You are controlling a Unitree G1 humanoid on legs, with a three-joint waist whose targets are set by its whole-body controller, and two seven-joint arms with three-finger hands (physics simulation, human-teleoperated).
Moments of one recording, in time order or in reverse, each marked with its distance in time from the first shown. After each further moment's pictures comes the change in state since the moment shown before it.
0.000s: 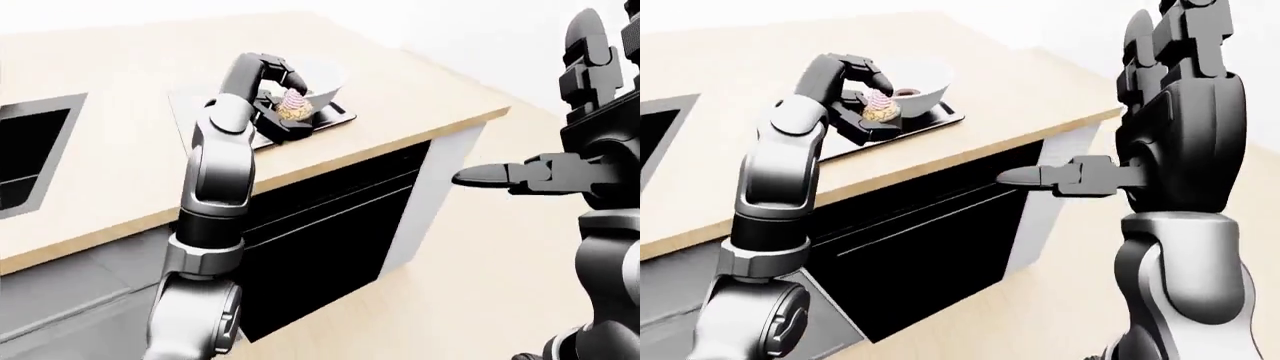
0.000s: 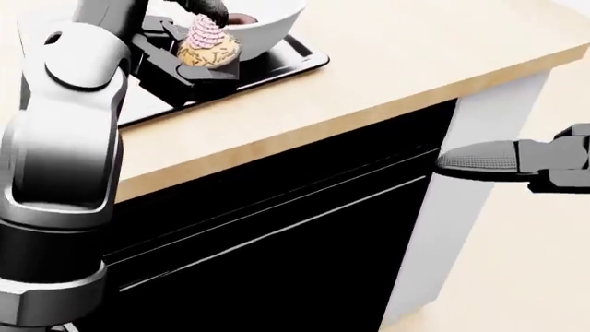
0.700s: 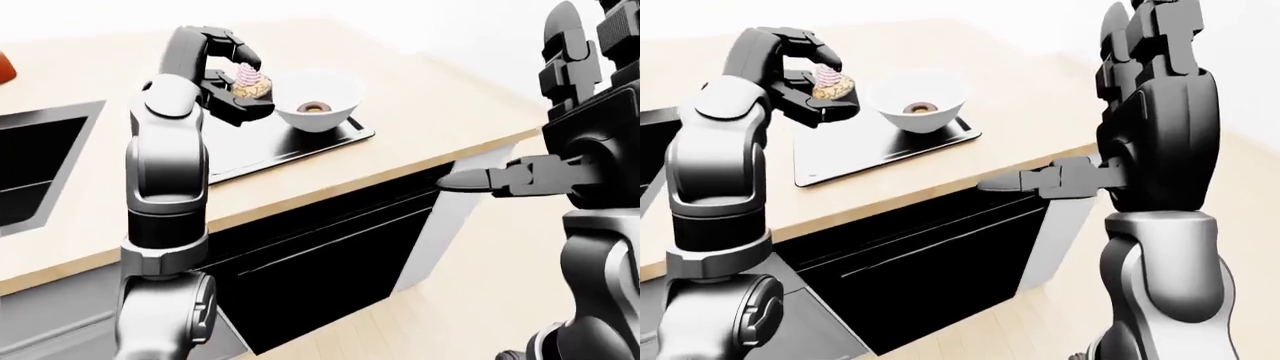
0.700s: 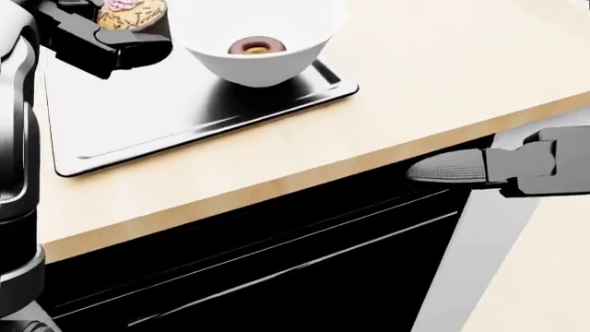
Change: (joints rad) left arm -0.013 0.126 0.084 -0.112 -0.028 0.094 -0.008; right arm -0.024 0.060 0.066 -0.006 -0.104 -0.021 0.081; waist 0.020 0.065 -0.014
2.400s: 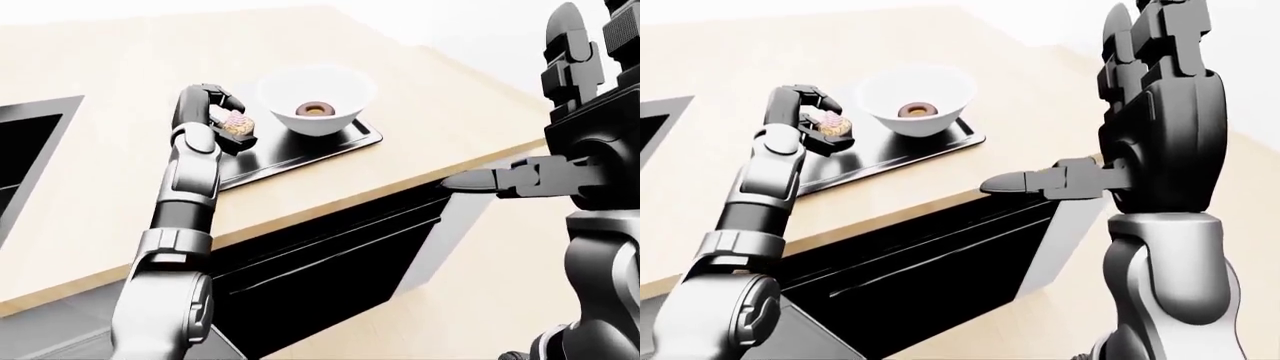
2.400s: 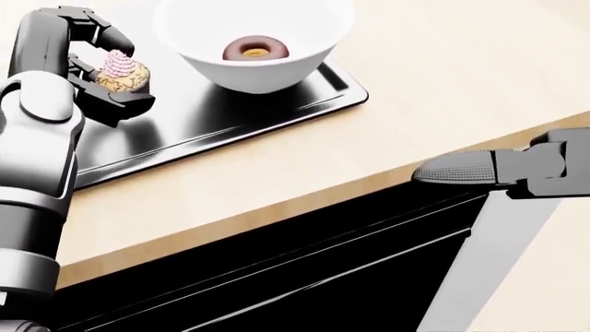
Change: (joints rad) left arm 0.003 0.016 0.009 0.681 0.008 -0.491 0.367; right arm 0.008 -0.008 -0.030 0.000 0.068 -0.005 -0.025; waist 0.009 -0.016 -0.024
